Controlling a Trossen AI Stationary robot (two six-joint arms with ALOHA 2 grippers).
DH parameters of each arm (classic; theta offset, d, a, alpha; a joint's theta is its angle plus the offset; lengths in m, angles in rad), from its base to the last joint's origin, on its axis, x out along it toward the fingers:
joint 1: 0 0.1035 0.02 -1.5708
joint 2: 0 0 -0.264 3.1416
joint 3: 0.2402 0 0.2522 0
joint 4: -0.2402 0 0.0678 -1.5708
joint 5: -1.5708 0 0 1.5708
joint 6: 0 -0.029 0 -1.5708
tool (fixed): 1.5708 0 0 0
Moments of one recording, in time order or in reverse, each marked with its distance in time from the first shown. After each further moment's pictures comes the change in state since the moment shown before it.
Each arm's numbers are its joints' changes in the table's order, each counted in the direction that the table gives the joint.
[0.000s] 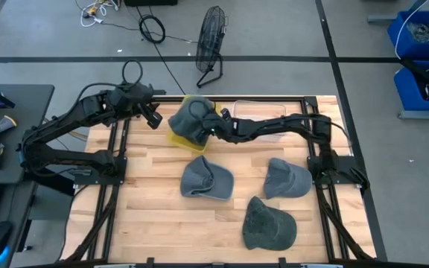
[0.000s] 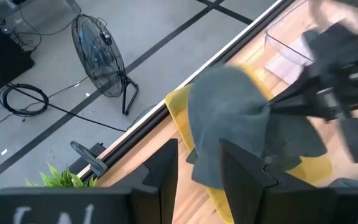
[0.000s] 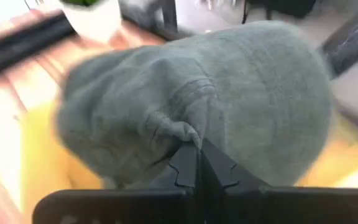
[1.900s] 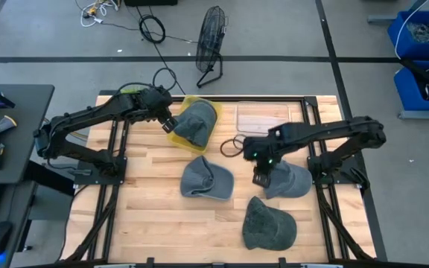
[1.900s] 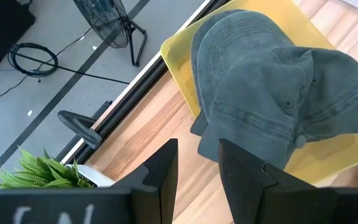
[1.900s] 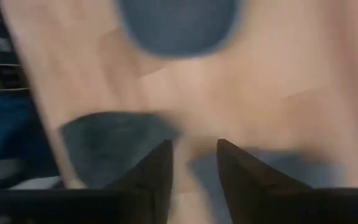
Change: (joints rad) left arm 0.002 0.269 0.000 -0.027 0.025 -0.002; right arm 0.297 -0.528 -0.018 -1.135 0.667 -0.065
